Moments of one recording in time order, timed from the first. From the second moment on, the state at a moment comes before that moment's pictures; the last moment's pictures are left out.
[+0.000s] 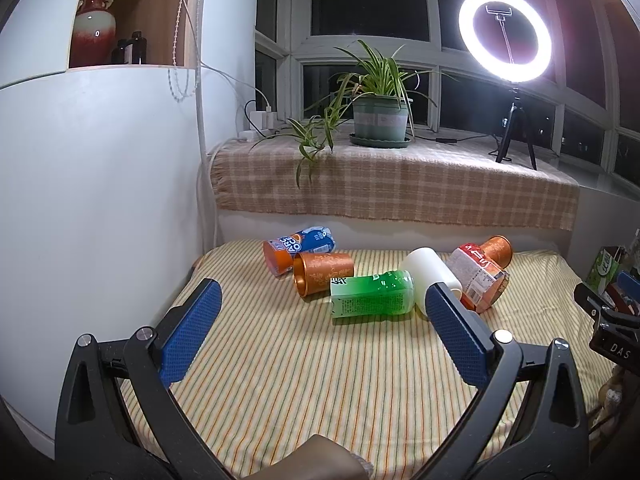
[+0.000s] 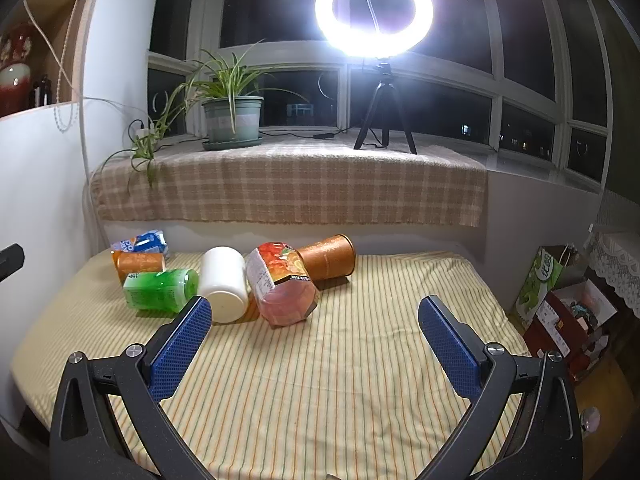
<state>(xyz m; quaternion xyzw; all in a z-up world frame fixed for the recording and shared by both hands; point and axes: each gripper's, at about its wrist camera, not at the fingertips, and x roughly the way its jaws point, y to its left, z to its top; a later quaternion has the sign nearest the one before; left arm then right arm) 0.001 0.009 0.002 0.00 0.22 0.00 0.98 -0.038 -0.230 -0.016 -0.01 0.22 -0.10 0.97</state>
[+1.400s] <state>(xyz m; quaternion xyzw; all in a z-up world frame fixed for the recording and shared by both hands) 0.001 0.010 0.002 -0.01 0.22 0.00 0.98 -0.037 -0.222 -0.019 -0.02 0.23 -0.10 0.97</state>
